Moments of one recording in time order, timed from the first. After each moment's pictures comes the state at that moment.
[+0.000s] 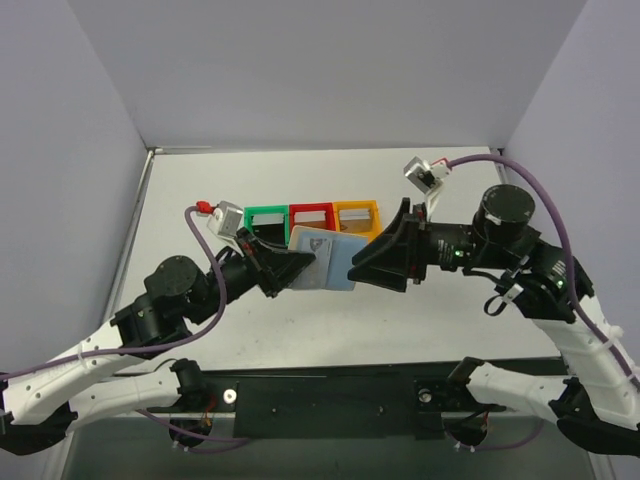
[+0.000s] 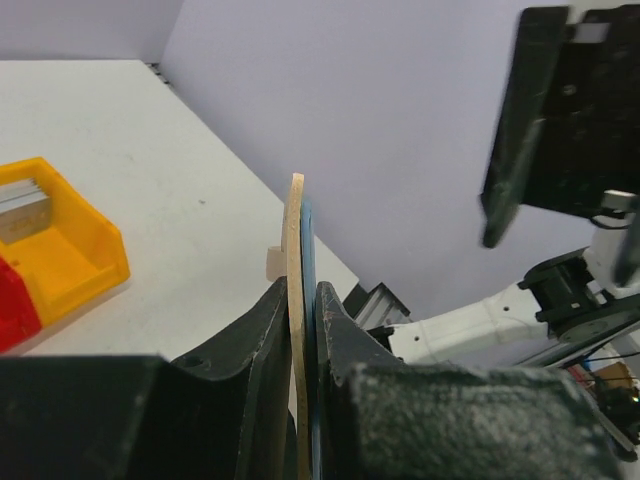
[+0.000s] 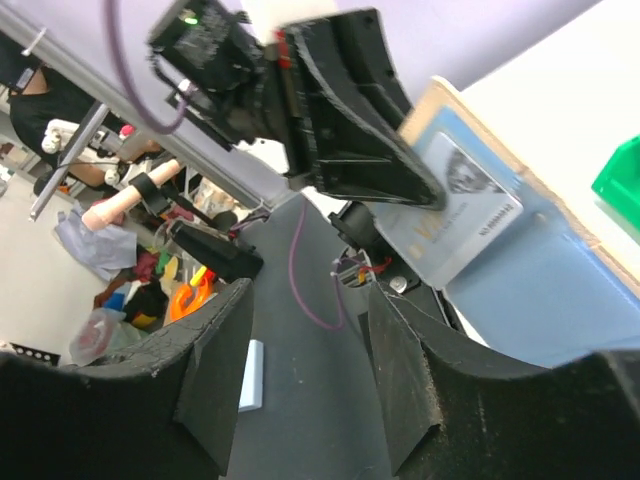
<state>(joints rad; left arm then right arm) -1.10 0.77 1.00 -0.14 -0.18 -0.61 0.77 1.01 1.56 -0.65 -0.64 0.51</state>
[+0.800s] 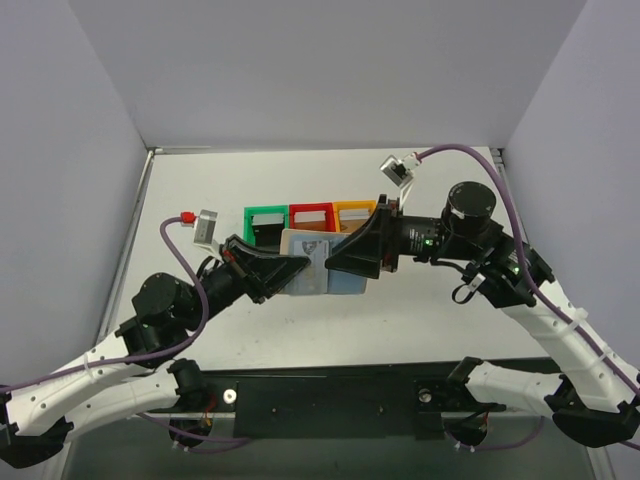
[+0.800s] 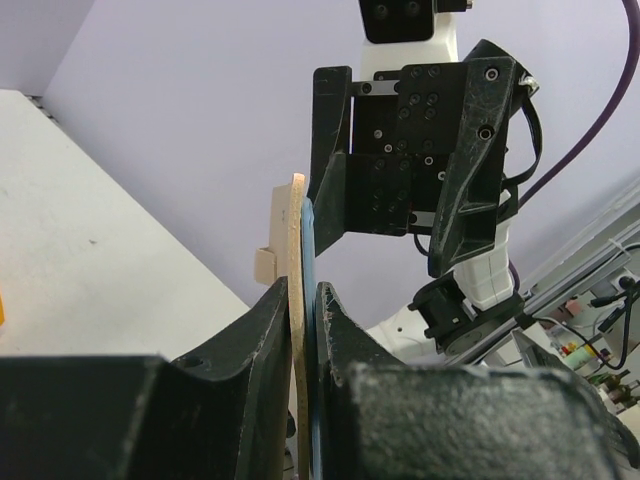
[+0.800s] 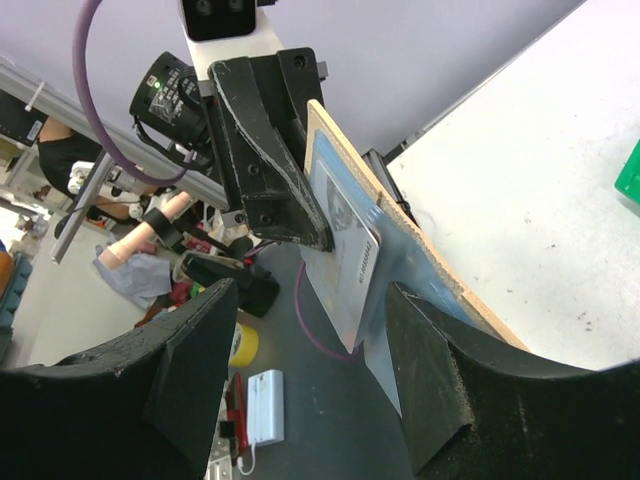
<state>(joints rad) -1.05 0.67 0.81 0.19 -0.05 -0.80 0.77 1.05 1.39 -0.43 -0.62 0.66</state>
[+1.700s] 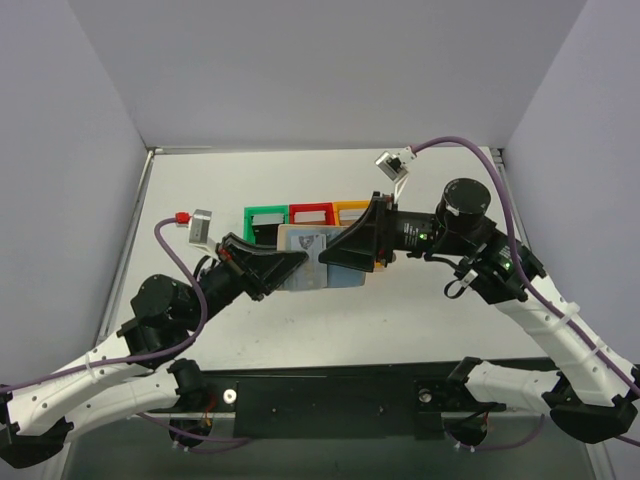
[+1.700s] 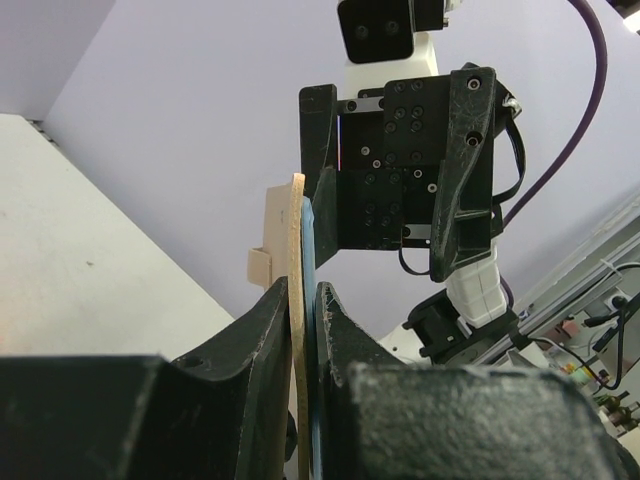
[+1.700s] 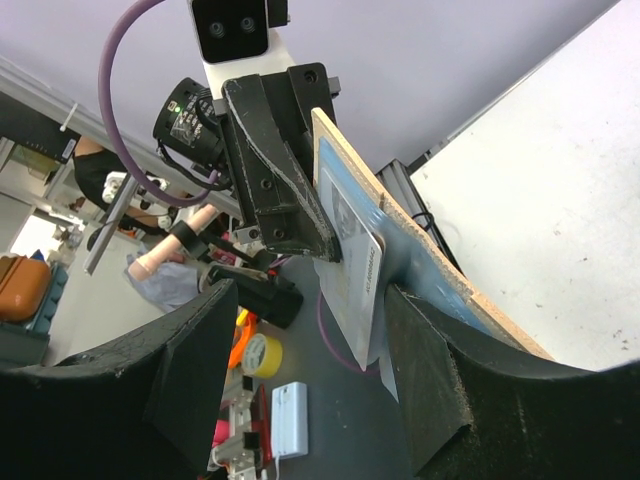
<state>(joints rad) -1.05 0.67 0.79 0.25 -0.08 -0.81 0.78 1.08 1.38 -0.35 -0.63 0.74</state>
